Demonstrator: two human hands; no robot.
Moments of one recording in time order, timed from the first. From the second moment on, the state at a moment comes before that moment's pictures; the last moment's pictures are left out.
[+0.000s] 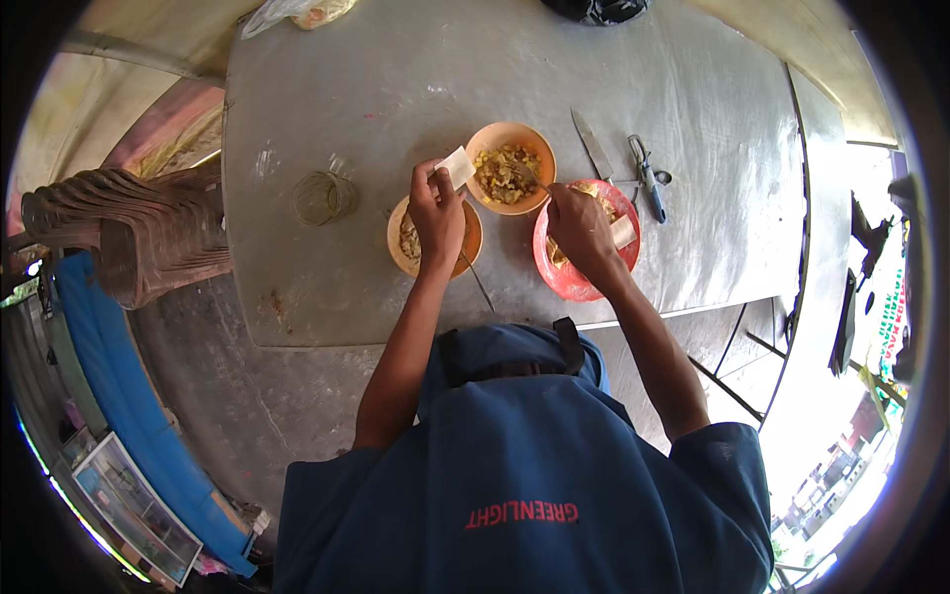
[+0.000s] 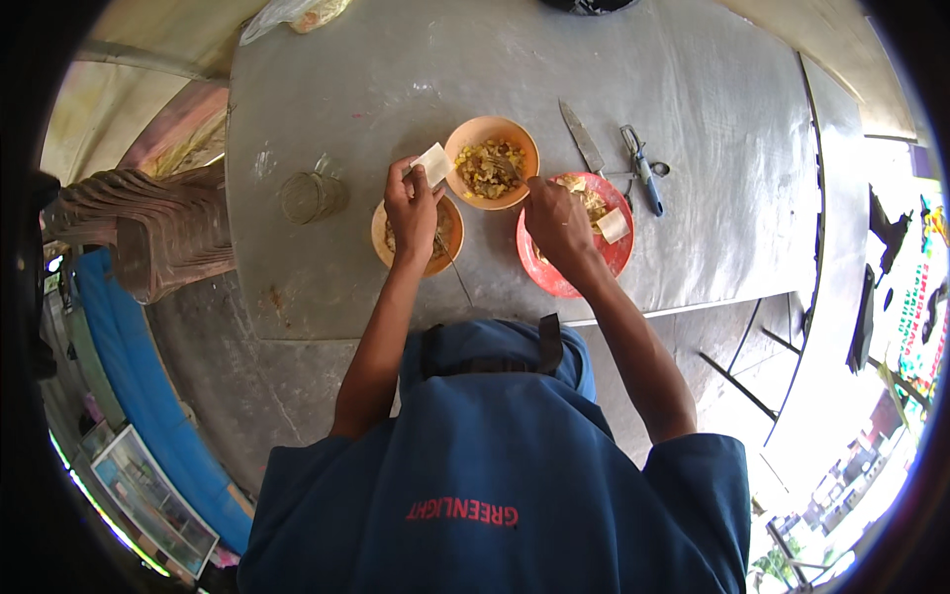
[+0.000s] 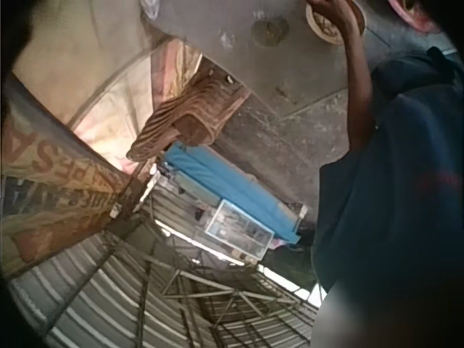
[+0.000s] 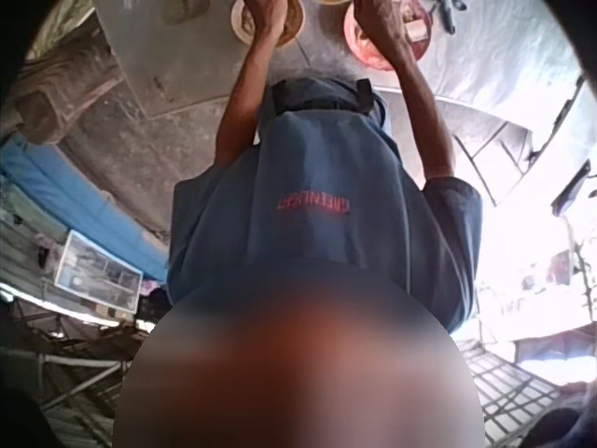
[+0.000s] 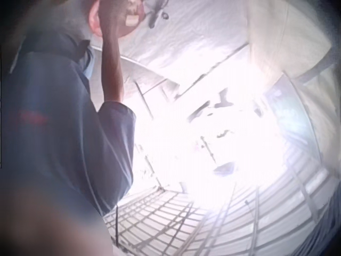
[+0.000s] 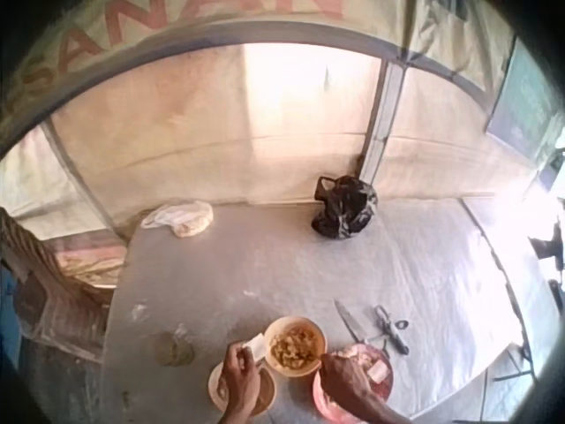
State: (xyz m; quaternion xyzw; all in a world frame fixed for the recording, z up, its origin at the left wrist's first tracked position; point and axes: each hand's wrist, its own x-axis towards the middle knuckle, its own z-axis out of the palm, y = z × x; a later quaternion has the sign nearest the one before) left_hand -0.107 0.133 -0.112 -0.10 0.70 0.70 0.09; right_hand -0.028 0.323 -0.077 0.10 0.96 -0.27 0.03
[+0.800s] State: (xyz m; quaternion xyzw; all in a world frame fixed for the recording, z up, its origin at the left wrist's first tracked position) left_hand -0.115 0.123 -0.109 -0.10 0.69 0.71 0.11; right_hand -0.010 0.287 -0.108 0.33 0.76 -0.56 0.06
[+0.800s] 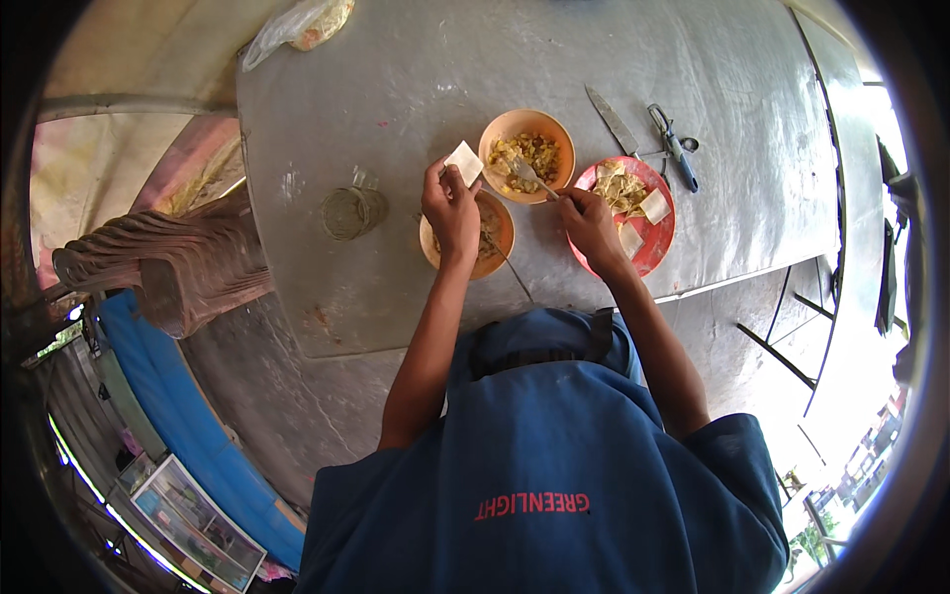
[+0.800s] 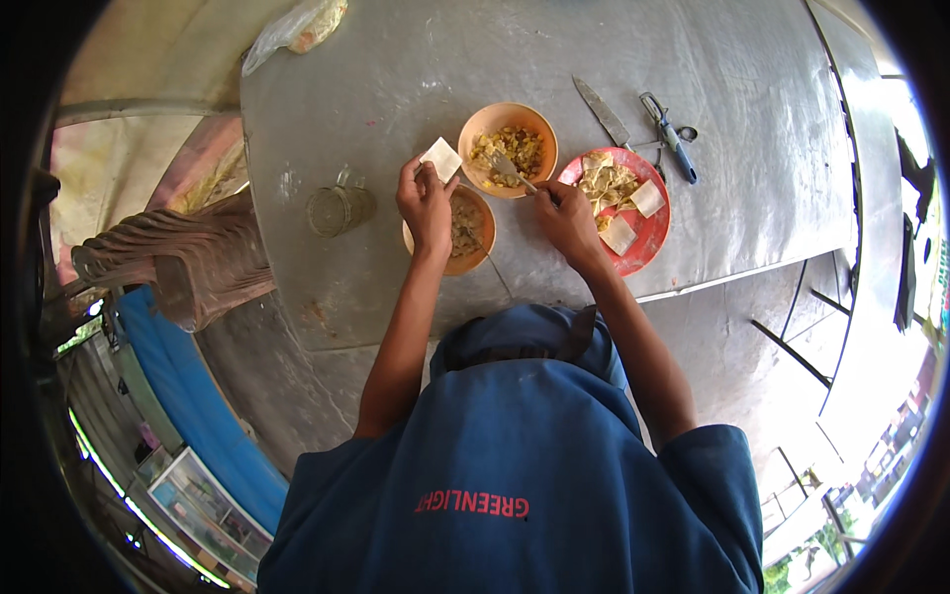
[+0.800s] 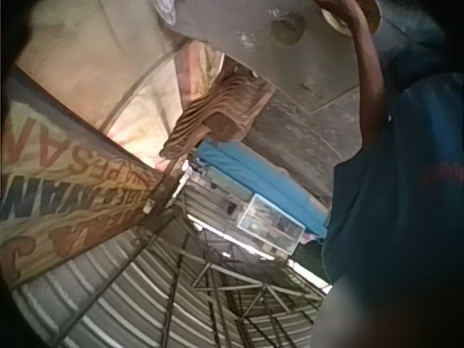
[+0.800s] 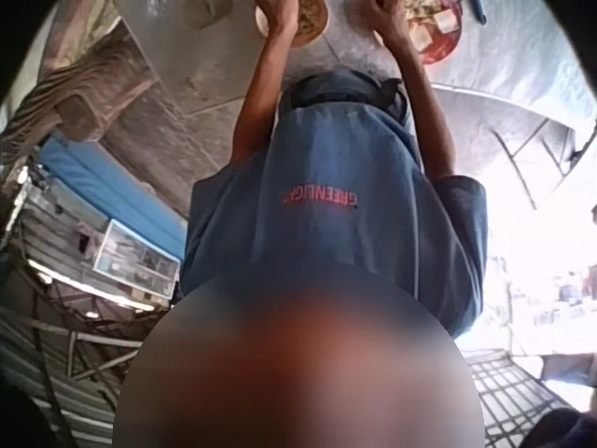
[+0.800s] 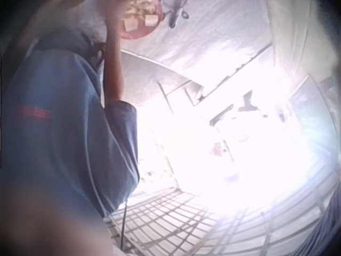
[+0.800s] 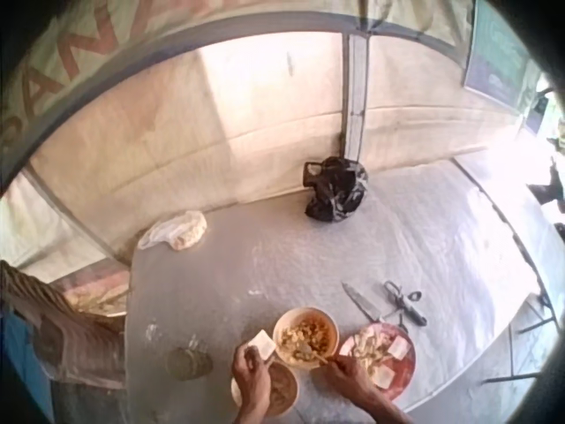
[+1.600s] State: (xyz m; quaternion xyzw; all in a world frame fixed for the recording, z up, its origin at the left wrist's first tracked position) left_hand -0.107 0.133 -0.107 -0.18 0.65 0.72 0.17; right_hand -0.018 0.232 -0.101 0.22 0.92 -0.33 0.01
